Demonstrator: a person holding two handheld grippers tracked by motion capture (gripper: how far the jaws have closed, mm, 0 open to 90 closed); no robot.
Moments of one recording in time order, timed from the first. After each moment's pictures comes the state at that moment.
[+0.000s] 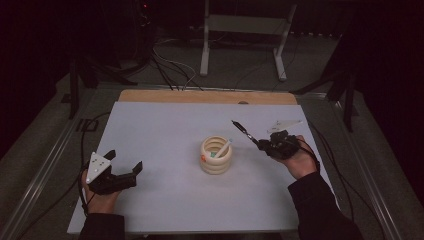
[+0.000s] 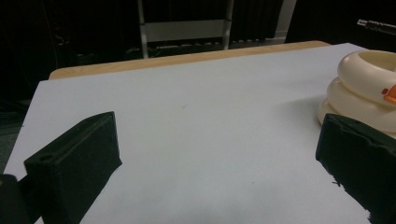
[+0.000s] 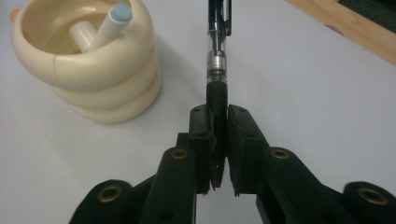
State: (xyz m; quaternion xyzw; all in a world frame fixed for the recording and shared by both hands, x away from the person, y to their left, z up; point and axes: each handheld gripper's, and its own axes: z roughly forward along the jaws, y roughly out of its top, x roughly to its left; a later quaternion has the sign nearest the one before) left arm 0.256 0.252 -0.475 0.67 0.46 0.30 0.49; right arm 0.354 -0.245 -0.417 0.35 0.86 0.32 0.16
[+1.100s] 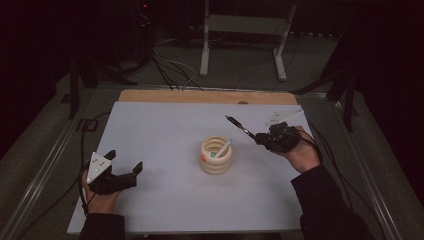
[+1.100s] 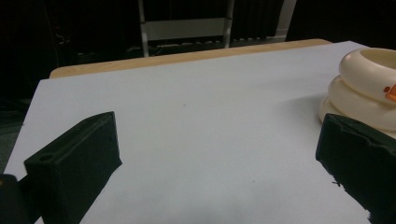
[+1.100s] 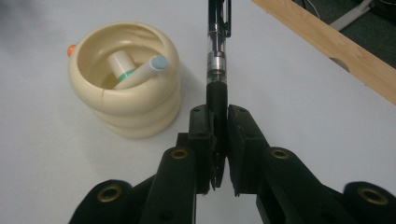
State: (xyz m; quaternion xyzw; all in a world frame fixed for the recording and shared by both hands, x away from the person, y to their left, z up) left arm 0.256 0.252 -0.476 0.68 0.46 0.30 0.49; right arm 0.355 -0.234 -0.380 0.31 0.88 0.33 0.15
